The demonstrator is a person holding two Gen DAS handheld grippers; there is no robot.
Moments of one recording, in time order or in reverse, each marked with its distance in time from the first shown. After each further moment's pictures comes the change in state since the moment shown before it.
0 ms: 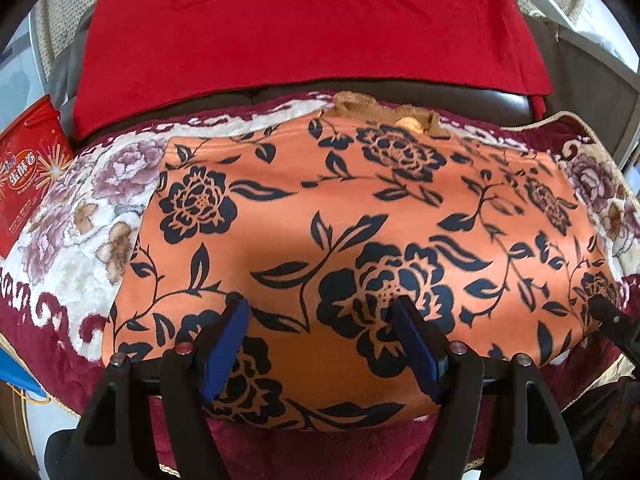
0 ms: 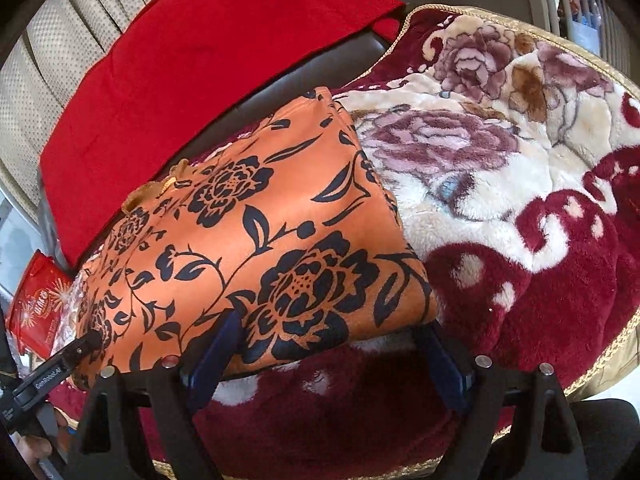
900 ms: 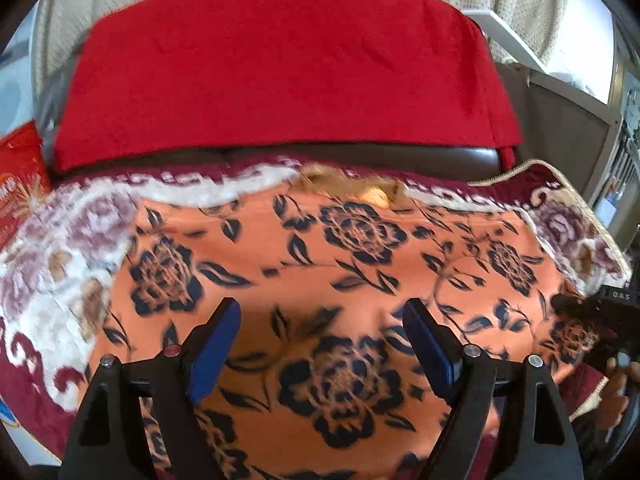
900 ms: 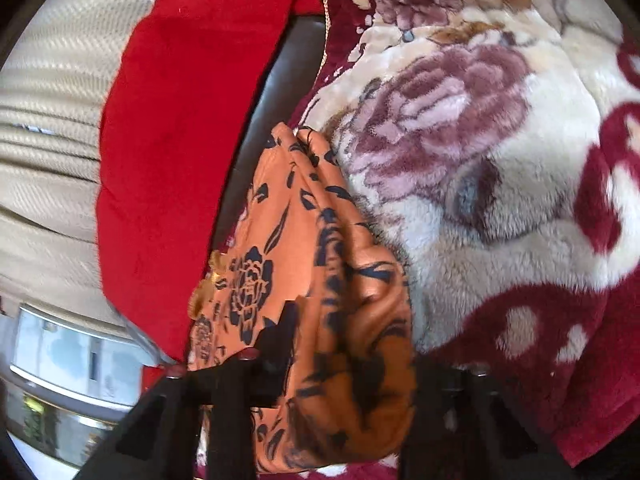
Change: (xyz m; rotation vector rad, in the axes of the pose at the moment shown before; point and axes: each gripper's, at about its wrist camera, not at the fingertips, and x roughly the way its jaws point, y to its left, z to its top) left arm -0.001 -0.002 0.025 -0.004 -0.191 -0.099; right arm 0.033 -0.054 0.053 0.472 0.069 0.311
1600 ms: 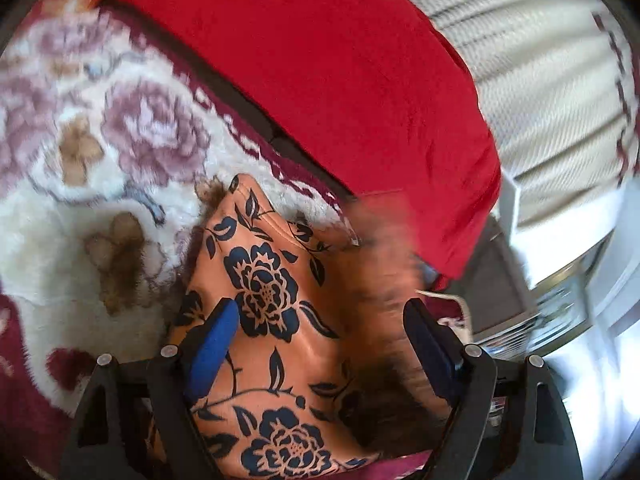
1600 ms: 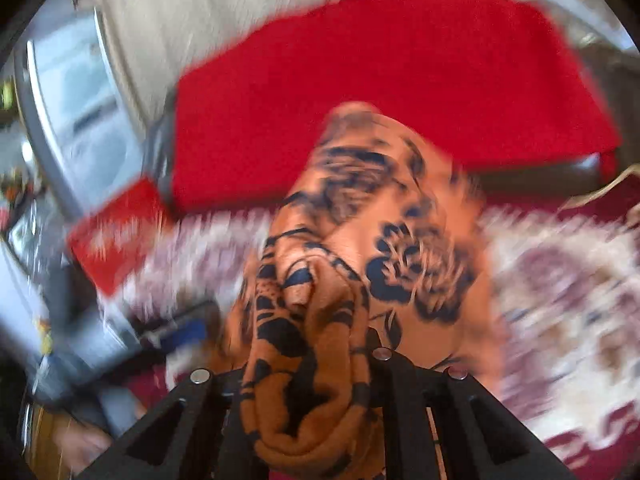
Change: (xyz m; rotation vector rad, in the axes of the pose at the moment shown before) left arm -0.001 0.199 0.006 -0.665 0.045 -0.490; right arm 0.097 0.277 -0.195 -0.922 0.092 -0.087
